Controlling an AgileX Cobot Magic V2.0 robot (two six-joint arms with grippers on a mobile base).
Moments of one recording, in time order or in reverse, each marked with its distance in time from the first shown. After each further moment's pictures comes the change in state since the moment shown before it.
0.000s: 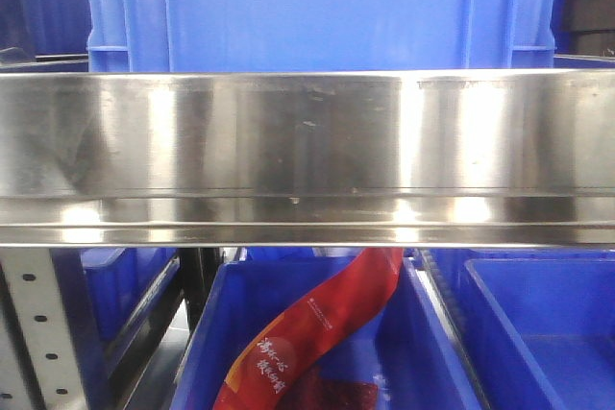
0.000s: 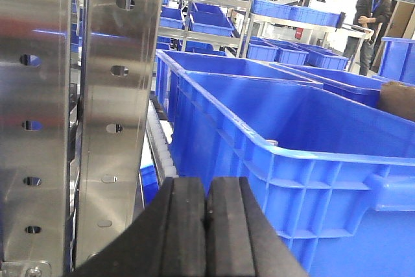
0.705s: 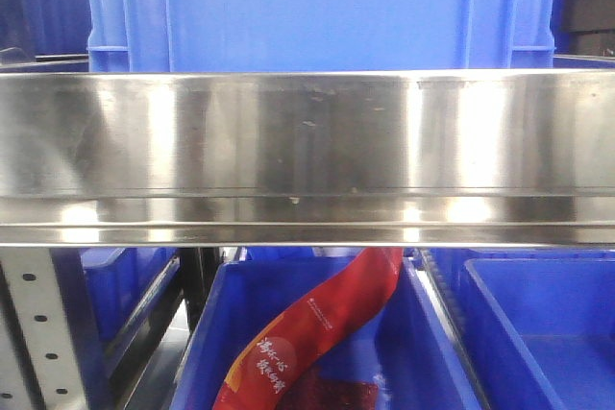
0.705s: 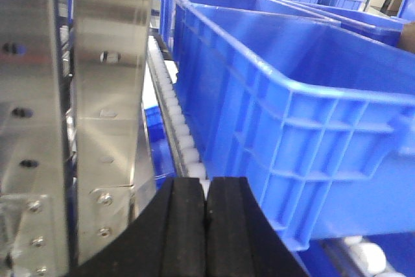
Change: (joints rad) left arm 0.000 0.048 -0.004 -0.012 0.121 0.000; right arm 0.000 0.034 -0.001 0.006 0.166 0.000
